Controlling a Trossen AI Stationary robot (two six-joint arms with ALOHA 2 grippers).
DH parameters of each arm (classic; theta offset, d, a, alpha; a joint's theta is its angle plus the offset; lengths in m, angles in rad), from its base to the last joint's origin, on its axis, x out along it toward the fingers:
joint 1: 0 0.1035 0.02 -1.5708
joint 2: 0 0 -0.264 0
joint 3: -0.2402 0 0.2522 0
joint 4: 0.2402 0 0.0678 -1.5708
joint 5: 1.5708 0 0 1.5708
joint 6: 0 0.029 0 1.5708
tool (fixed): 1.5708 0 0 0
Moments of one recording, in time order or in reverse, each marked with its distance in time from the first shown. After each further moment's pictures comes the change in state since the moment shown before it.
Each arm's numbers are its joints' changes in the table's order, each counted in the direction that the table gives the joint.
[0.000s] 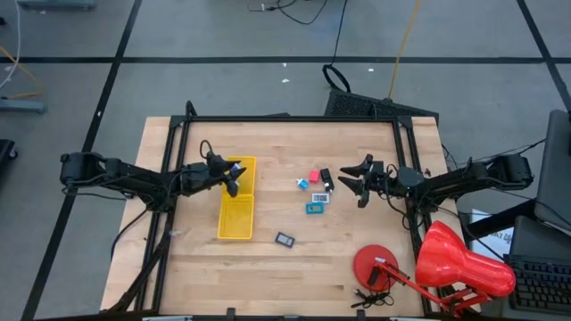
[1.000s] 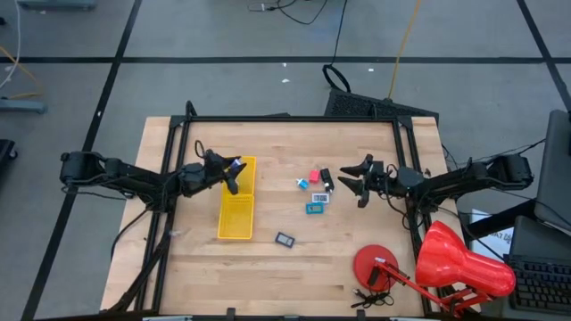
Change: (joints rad) left arm -0.027 -0.002 0.000 -0.116 -0.079 0.022; right arm 0.000 0.000 0.000 0.000 0.000 0.000
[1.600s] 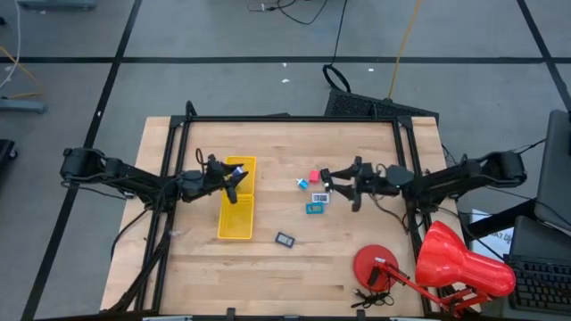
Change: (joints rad) left arm -0.137 0.000 0.001 -0.034 -0.052 0.049; right arm 0.006 0.094 -0.104 0.079 -0.101 -0.001
